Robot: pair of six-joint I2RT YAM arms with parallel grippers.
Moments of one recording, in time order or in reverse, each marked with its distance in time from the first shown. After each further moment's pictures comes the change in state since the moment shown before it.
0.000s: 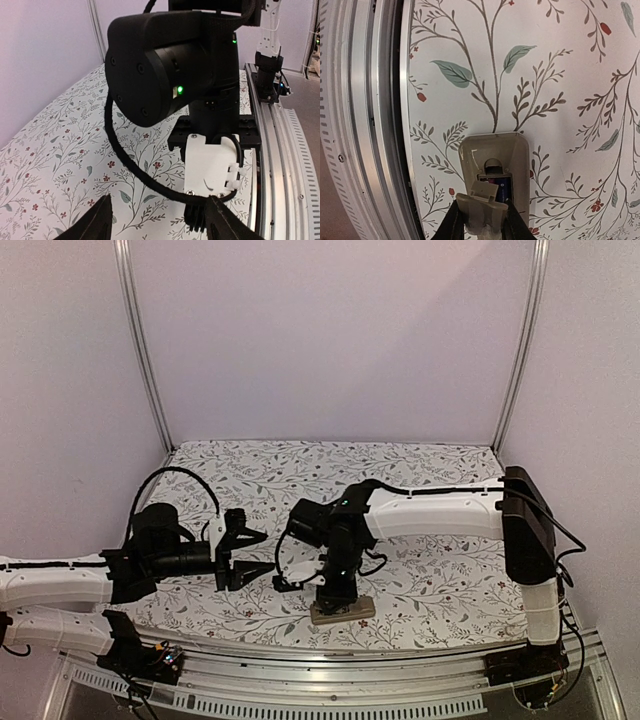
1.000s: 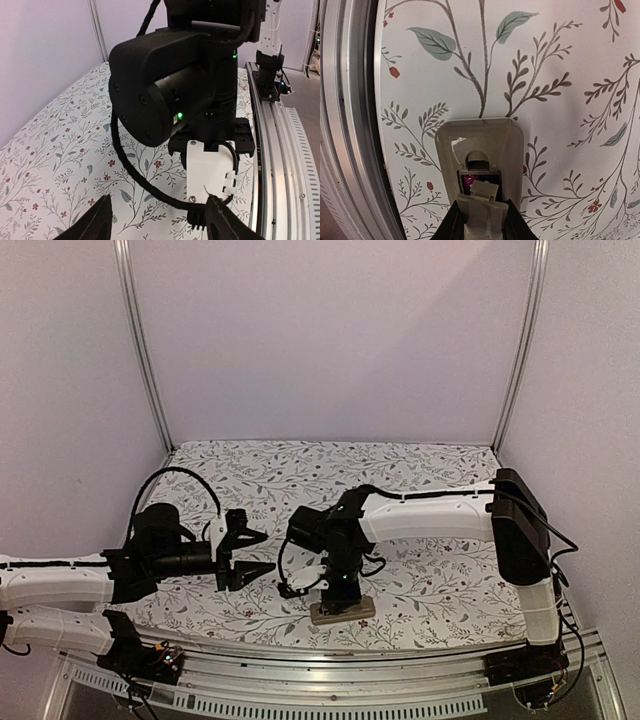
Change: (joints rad) left arm 0.001 0.010 0.000 0.004 -0.004 0.004; right arm 0.000 0.039 -0.002 -0.026 0.075 -0.067
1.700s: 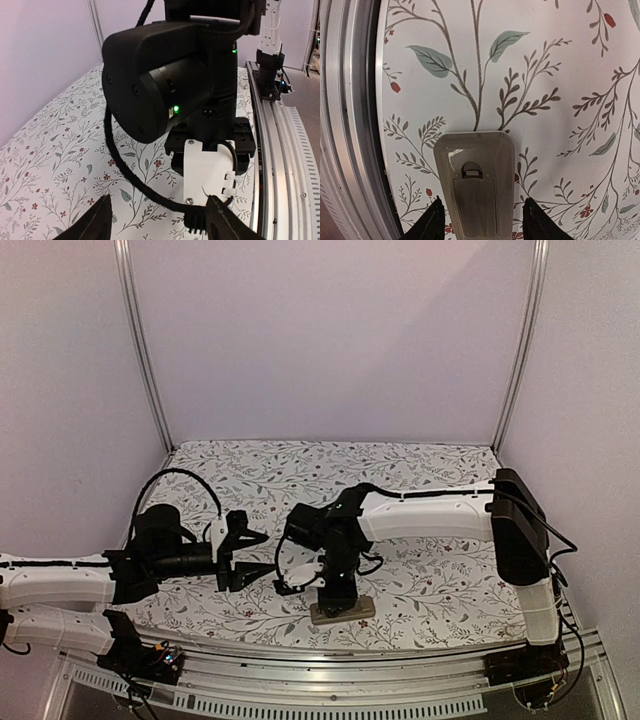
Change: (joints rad) left arm 0.001 0.012 -0.008 0.018 0.001 0.003; right arm 0.000 0.007 0.020 0.003 -0.004 0.002
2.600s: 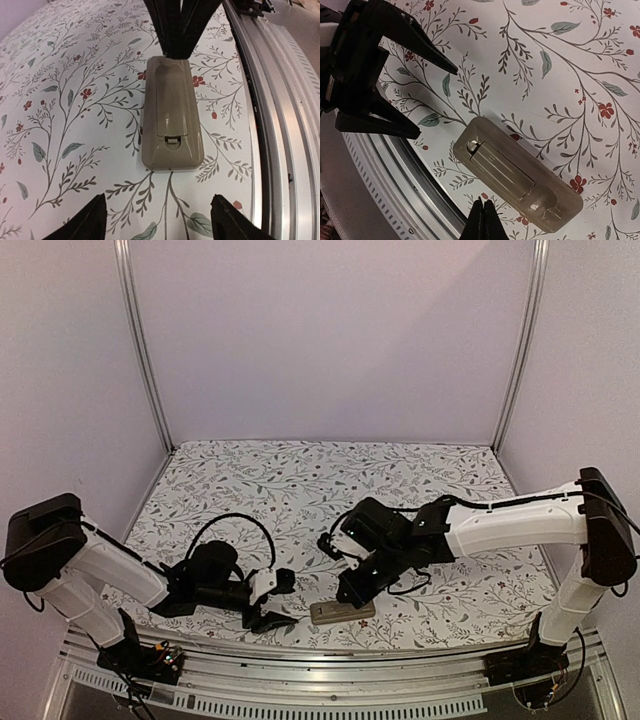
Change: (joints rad) left arm -0.163 0.511 -0.027 0.217 -0.030 0.076; right arm -0.038 -0.464 -0.596 0.560 -0.040 0.913
